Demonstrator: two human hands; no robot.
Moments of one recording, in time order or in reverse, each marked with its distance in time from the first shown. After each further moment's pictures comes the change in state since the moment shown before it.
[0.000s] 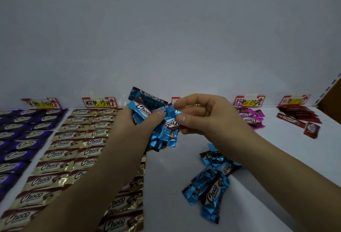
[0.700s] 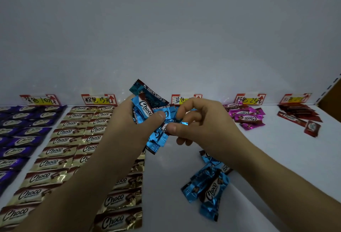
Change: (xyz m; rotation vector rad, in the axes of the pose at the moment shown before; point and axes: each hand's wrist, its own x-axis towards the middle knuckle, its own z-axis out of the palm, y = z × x) left_hand -0.006 0.003 -0.004 0.232 -0.023 0.155; right_hand -0.006 0.003 0.013 -0.320 0.034 -0.008
